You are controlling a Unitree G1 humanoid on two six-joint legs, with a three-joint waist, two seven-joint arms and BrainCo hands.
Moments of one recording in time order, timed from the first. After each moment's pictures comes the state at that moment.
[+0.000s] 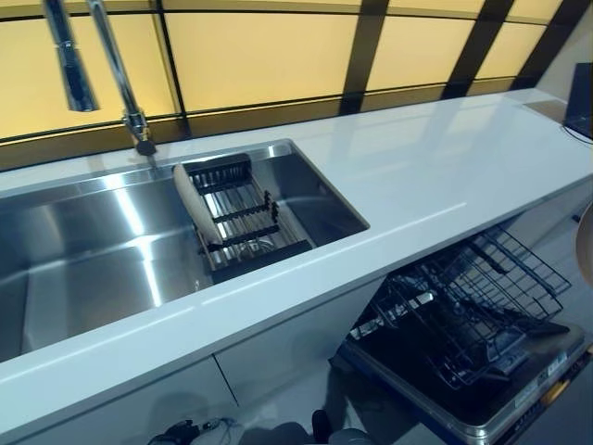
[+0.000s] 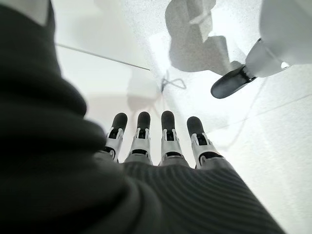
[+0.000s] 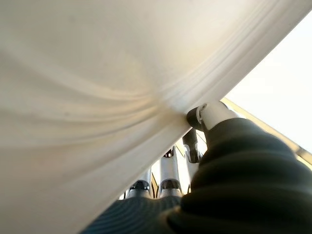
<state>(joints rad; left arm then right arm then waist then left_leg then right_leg) -0.01 0.32 -0.20 1.16 -0.25 0.10 0.00 -0.20 -1.45 0.02 0.35 -0.90 0.10 -0.07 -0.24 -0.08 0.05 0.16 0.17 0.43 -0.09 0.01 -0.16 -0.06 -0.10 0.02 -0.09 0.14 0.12</state>
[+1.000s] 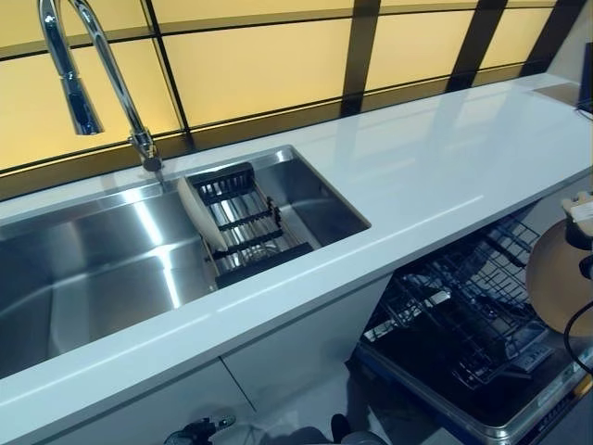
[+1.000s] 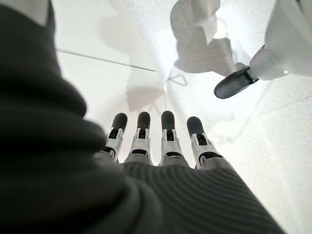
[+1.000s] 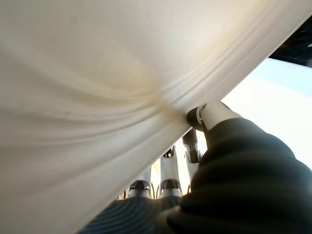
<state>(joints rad) -0.02 0.25 -0.20 1.16 -0.22 0.13 0.00 -0.23 -1.17 0.20 0.30 -1.13 0.29 -0.06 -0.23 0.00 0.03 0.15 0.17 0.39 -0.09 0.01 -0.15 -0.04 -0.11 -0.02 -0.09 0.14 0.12</state>
